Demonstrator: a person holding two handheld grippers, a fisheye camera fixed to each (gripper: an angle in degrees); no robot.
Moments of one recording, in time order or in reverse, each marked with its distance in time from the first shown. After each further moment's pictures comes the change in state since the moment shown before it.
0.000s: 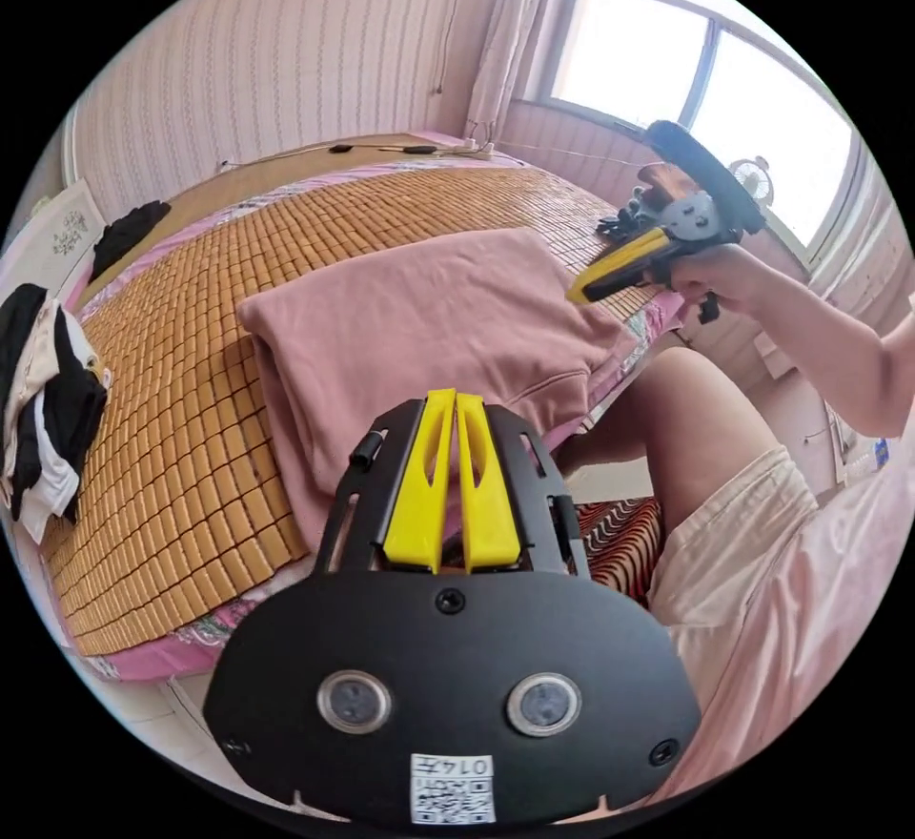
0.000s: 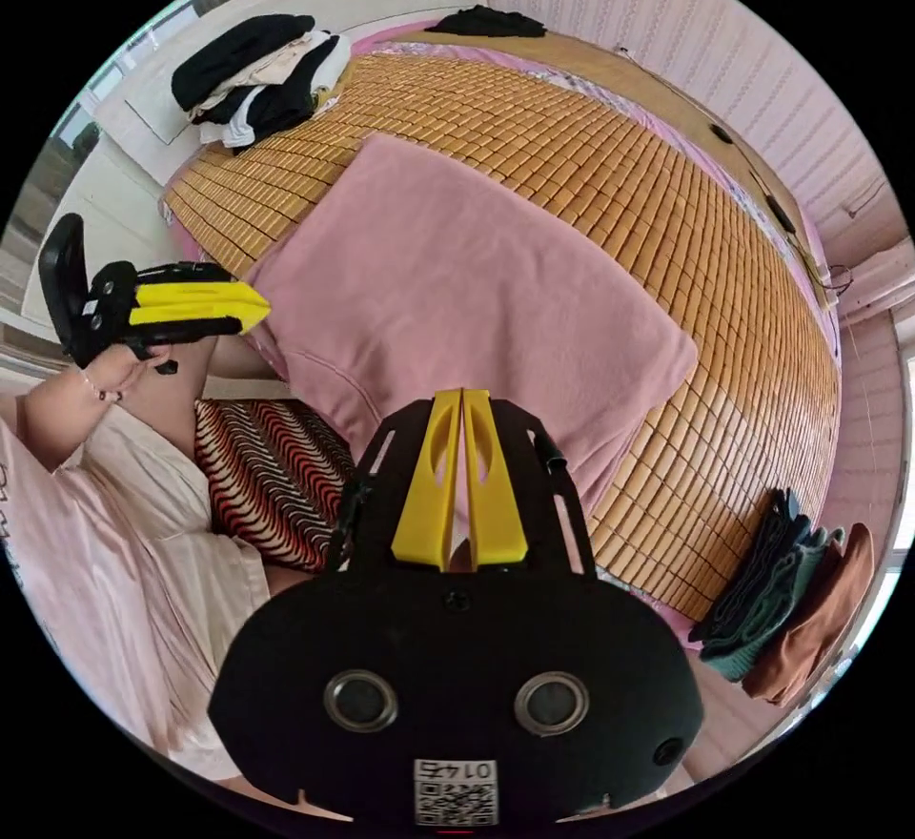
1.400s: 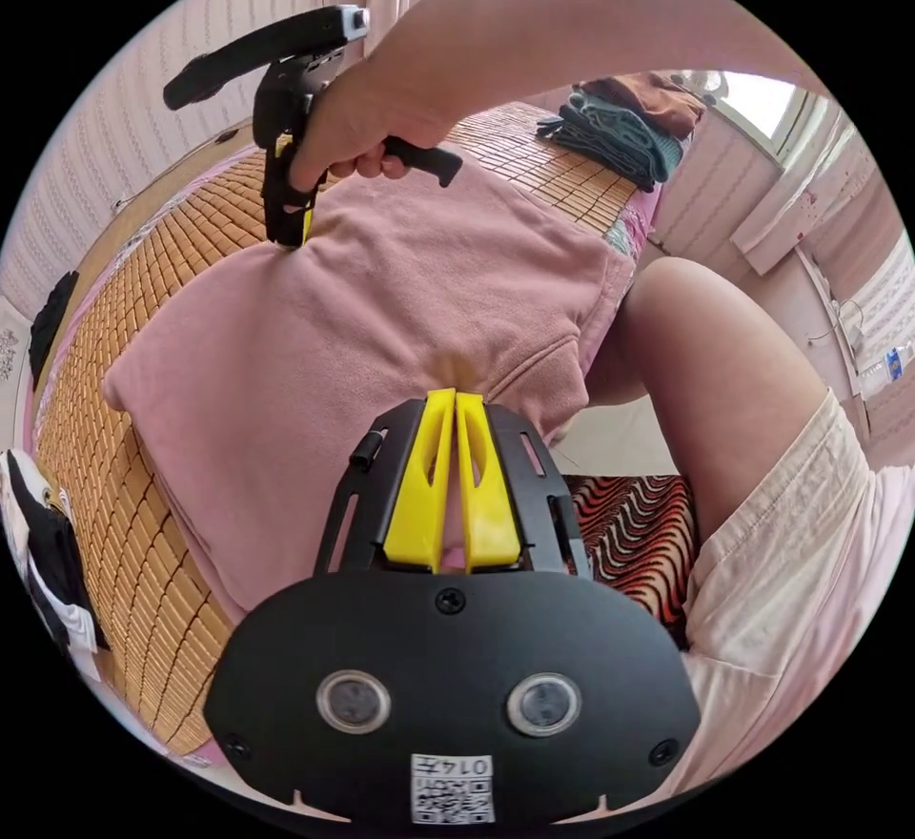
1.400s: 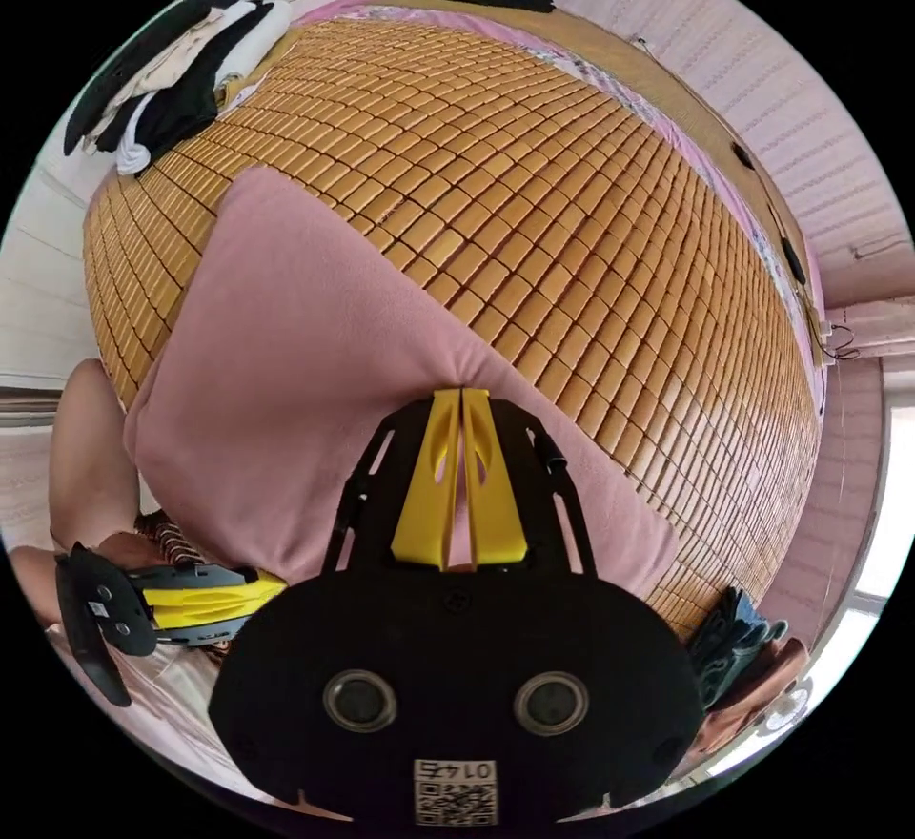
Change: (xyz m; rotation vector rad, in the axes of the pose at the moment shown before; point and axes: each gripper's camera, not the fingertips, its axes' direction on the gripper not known) left arm 0.109 -0.024 0.125 -0.198 0.039 0.241; right arm 0.010 -0.152 0.091 -0.078 0.108 0.013
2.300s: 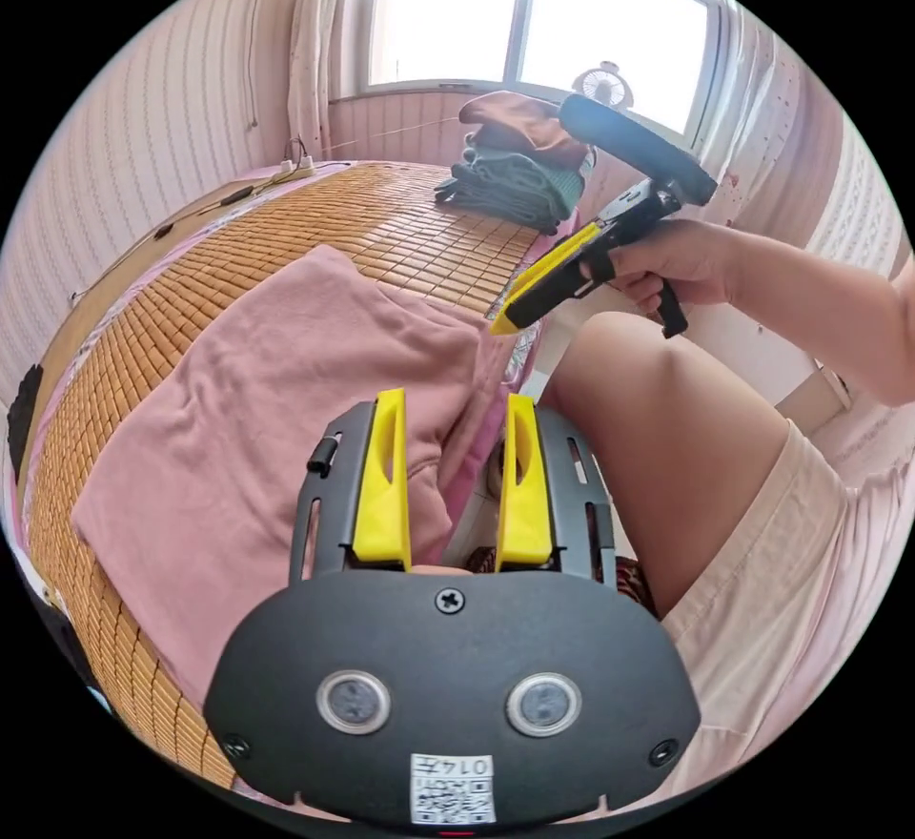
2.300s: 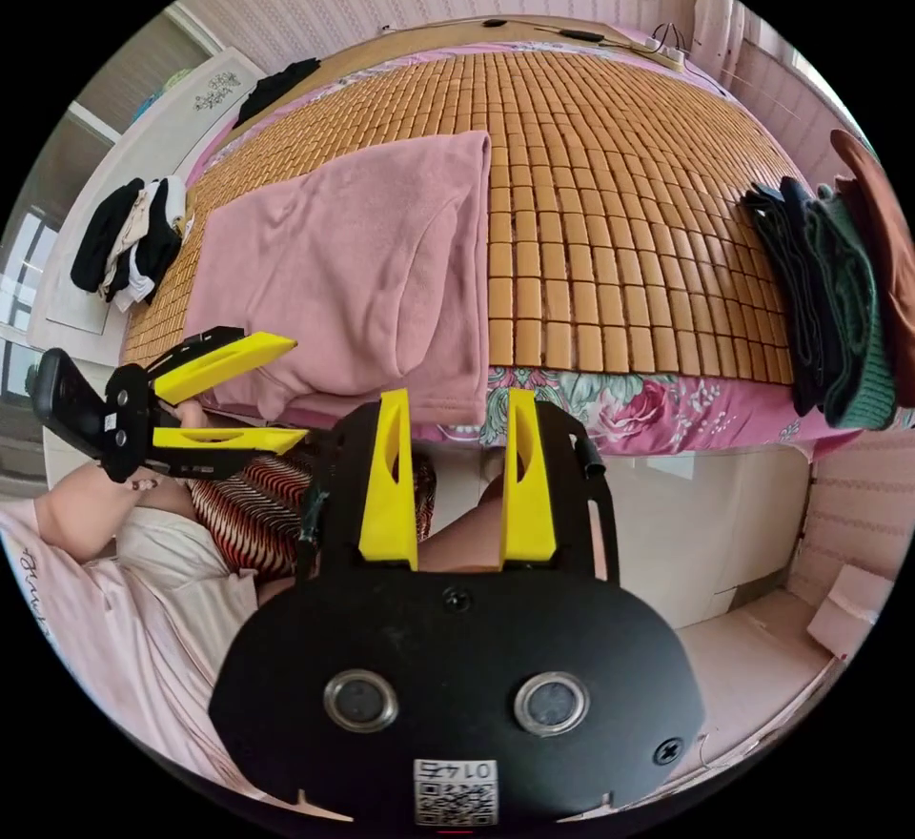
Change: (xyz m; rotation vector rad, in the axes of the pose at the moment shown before) left arm 0.091 -0.038 0.008 0.203 0.106 0.183; right arm 0.153 0.425 0.025 0.097 -0.229 0.564
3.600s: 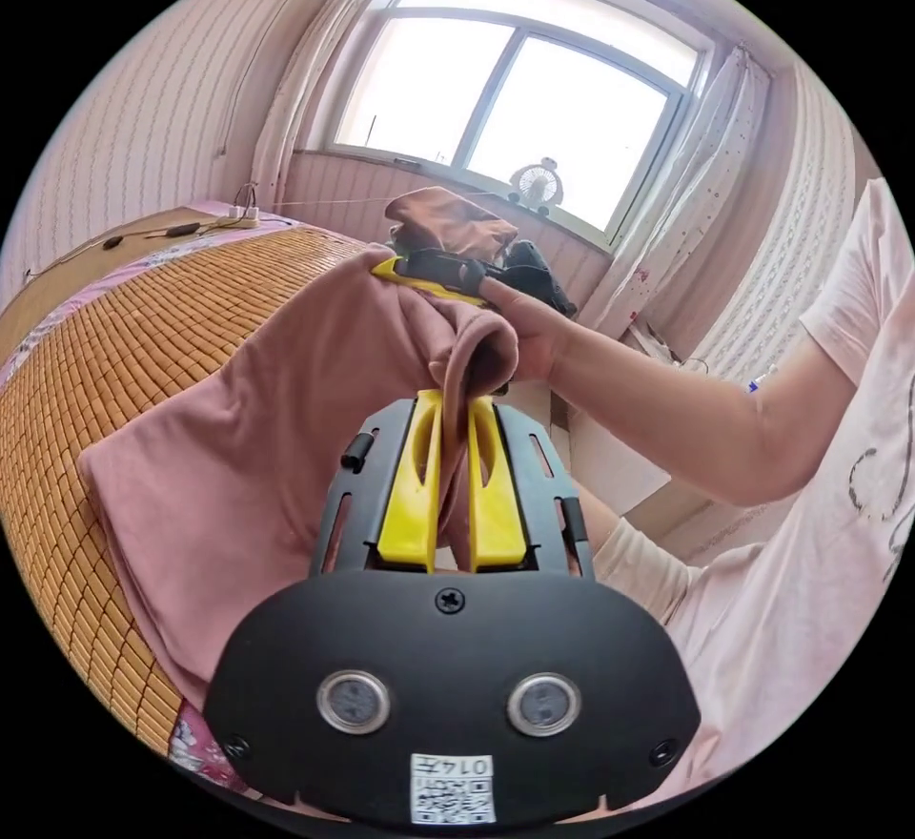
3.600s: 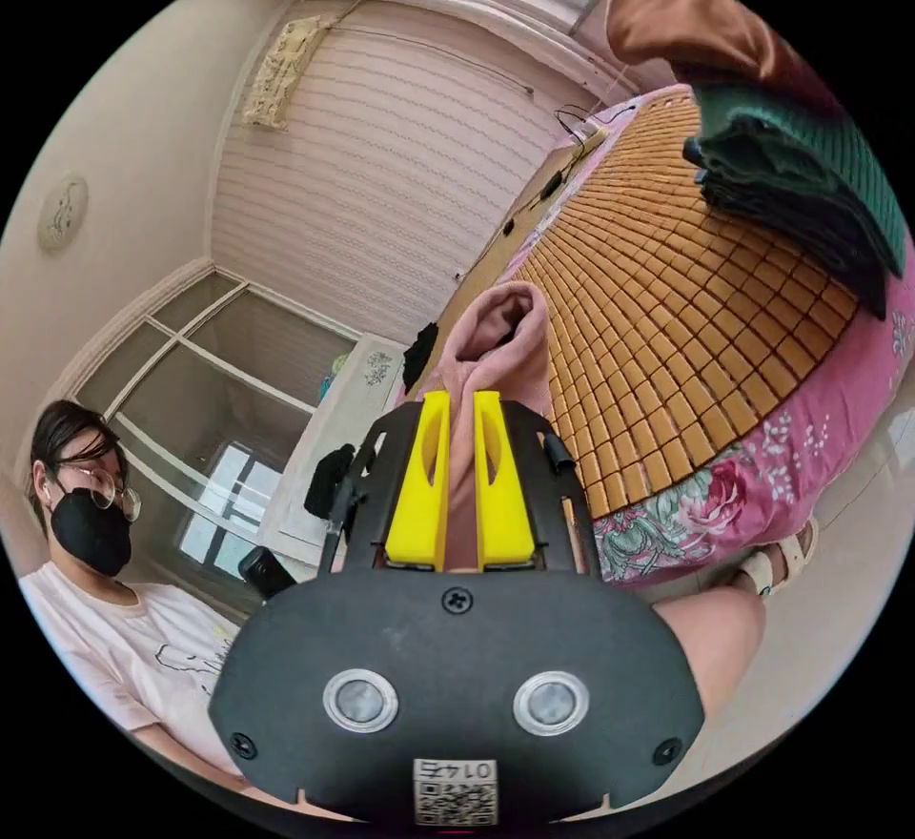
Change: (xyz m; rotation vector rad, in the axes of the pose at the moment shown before) left arm 0.019 -0.008 -0.059 0.255 0.287 -0.083; right arm 0.222 0.076 -0.068 0.685 -0.761 0.336
